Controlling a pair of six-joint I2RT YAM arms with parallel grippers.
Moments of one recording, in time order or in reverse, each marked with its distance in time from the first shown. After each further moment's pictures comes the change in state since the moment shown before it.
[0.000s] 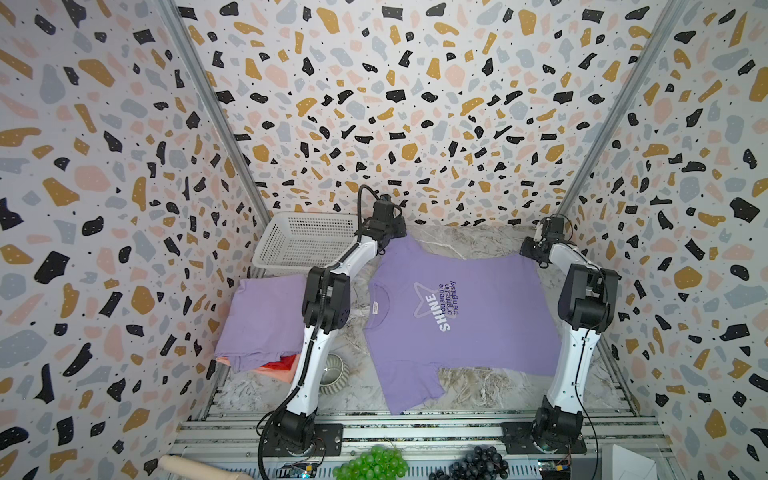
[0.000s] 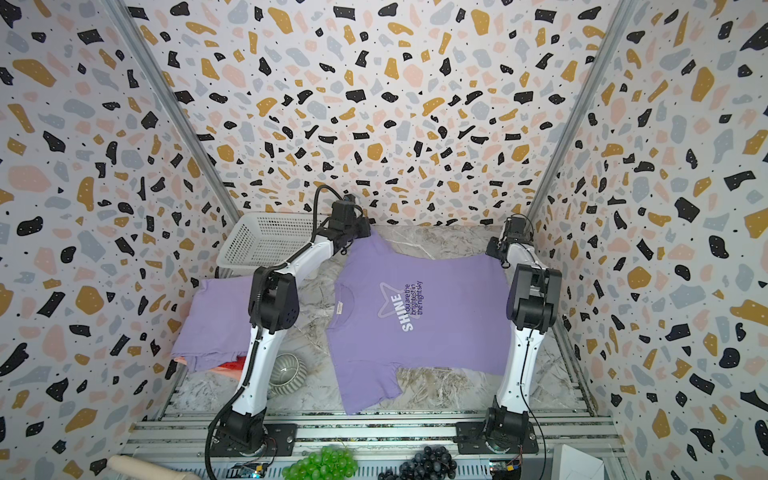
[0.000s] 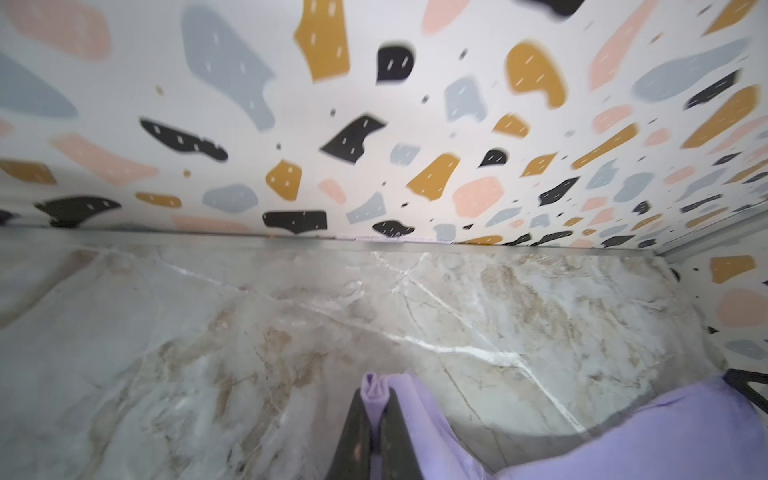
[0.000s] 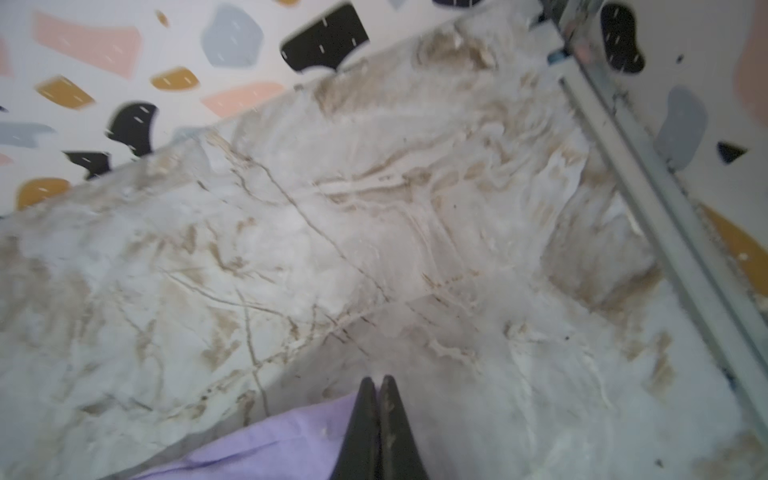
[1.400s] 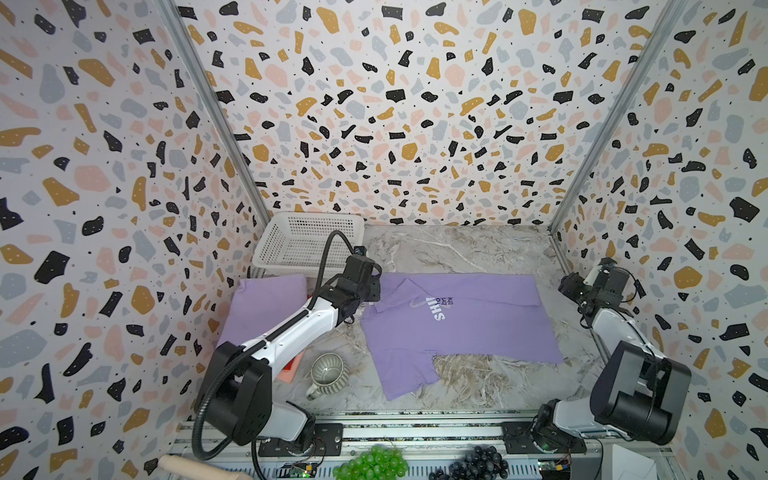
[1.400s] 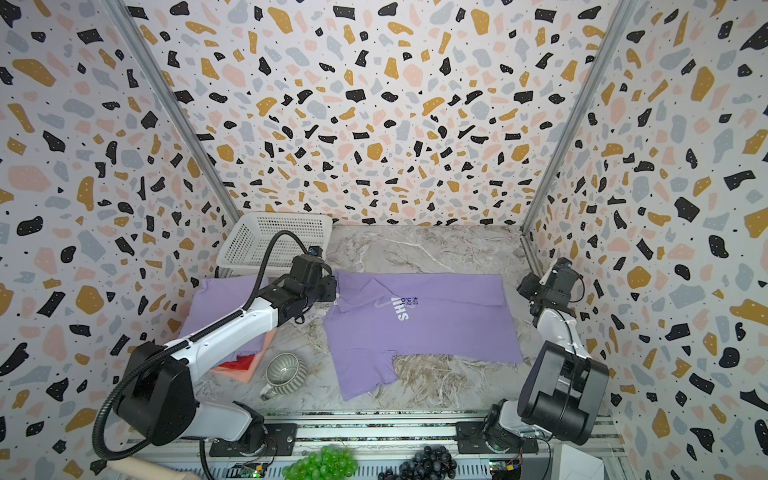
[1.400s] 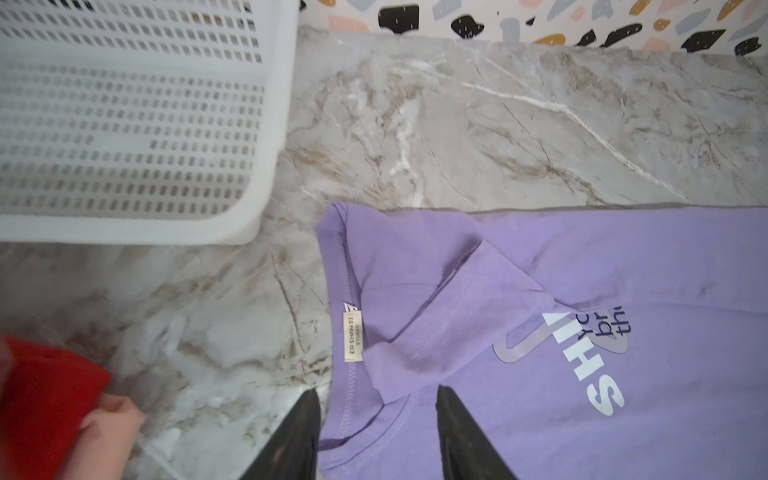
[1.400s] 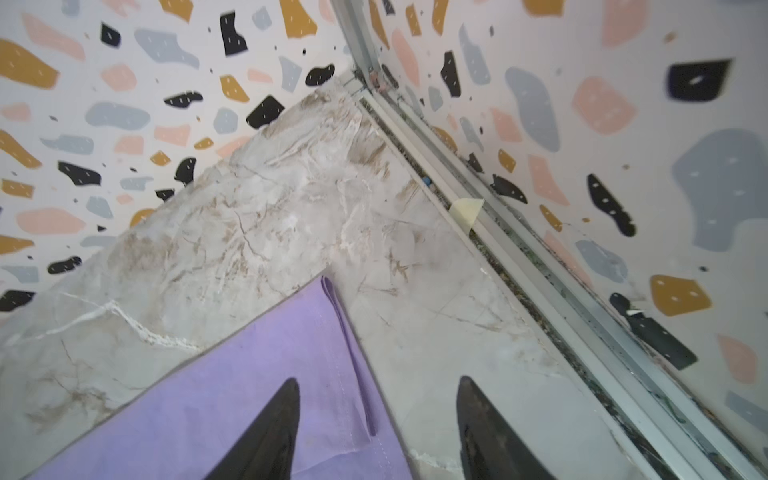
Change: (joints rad) left arm -0.111 -1.002 -1.172 -0.069 -0.268 0.026; right arm -0.254 -0.893 -0.982 0.287 -0.087 0.111
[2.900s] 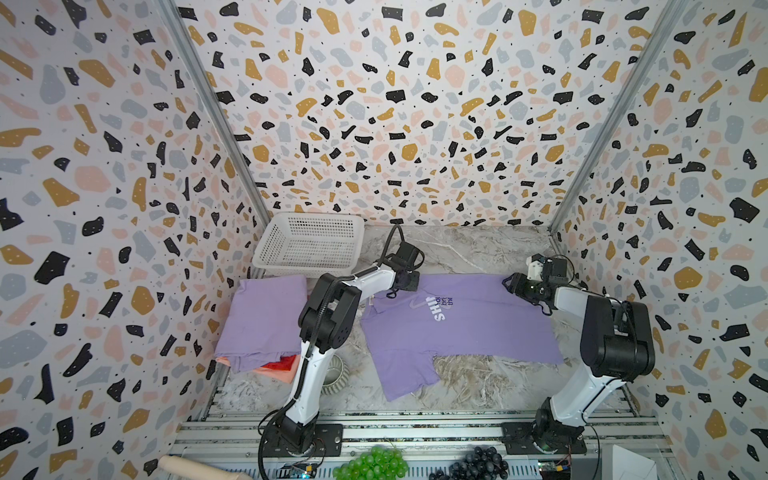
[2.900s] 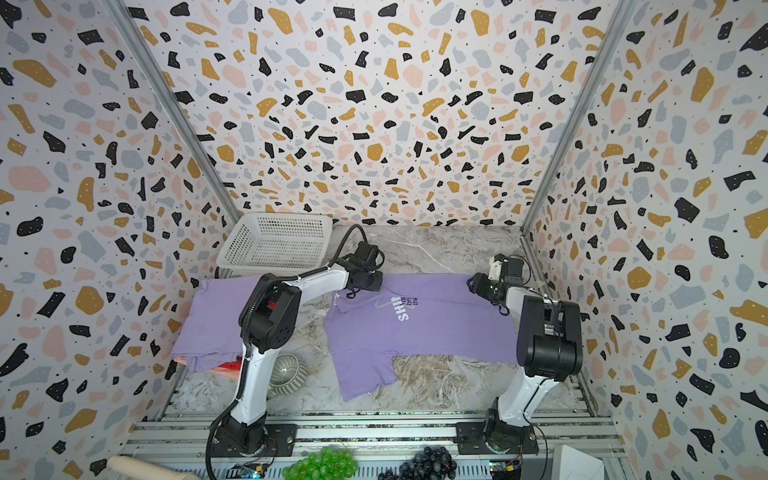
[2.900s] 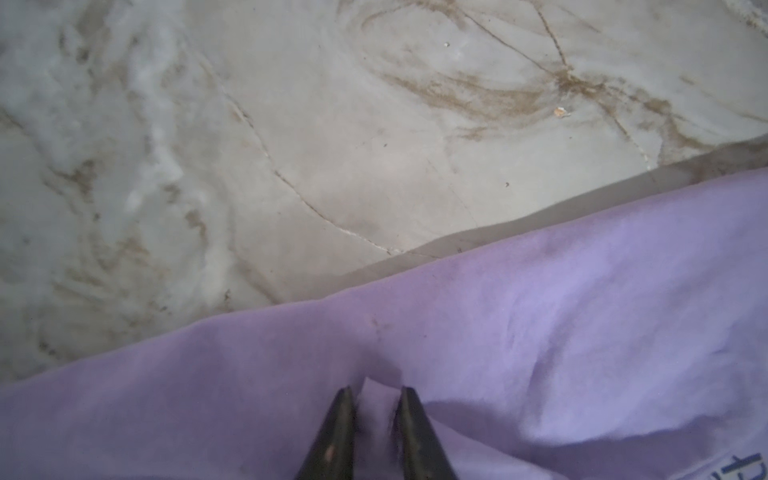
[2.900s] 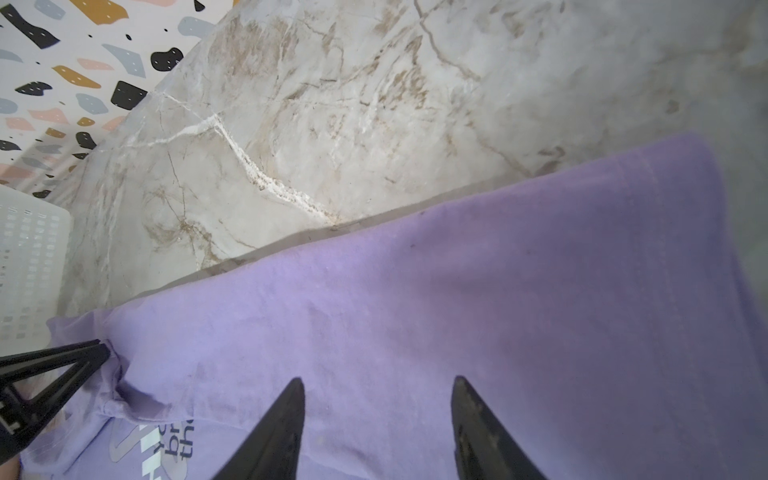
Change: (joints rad) left arm -0.089 0.798 0.636 -0.090 0.143 0.075; right arm 0.287 0.378 0.131 -0.008 -0.233 0.008
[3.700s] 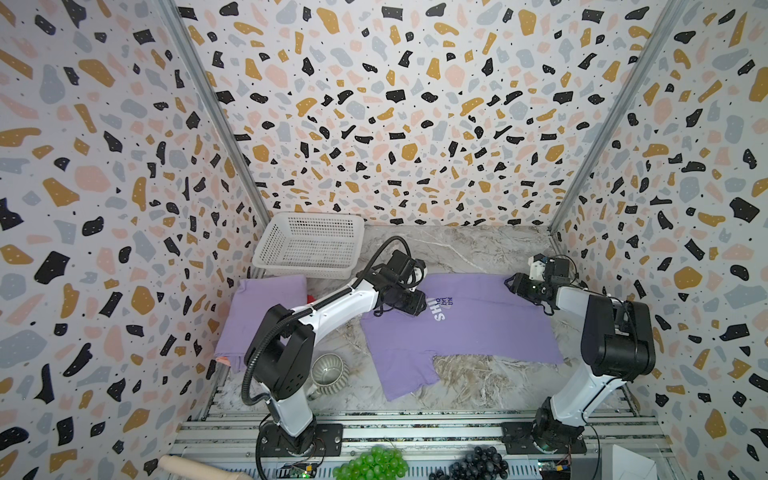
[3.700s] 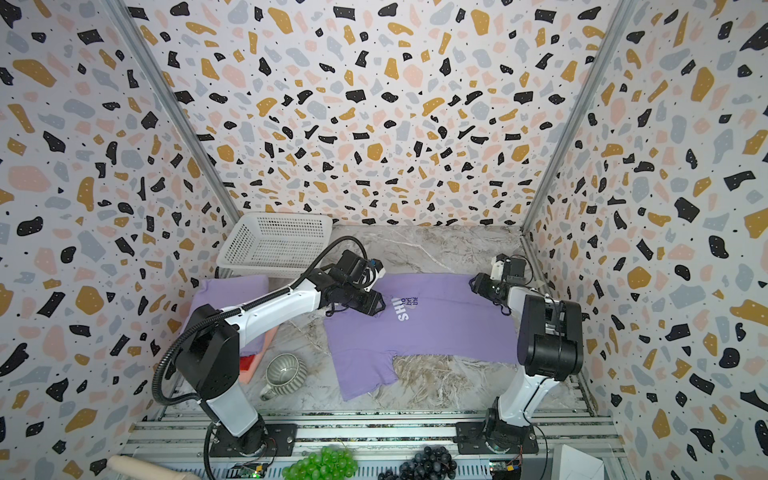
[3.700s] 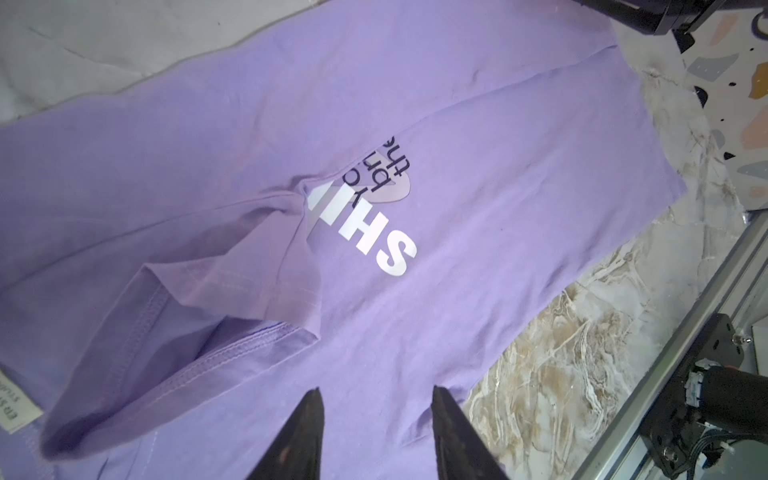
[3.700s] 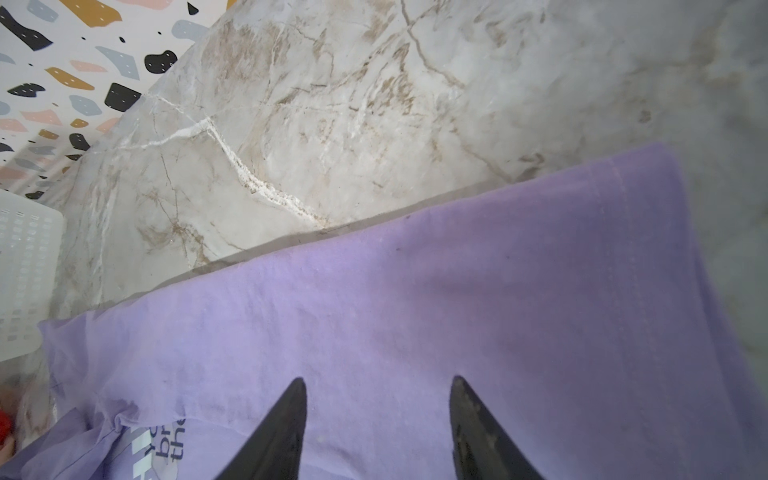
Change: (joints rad) left arm -0.080 -0.488 -0.332 -0.161 0.316 0.081; right arm -0.018 0.005 0.001 -0.003 -0.002 -0.013
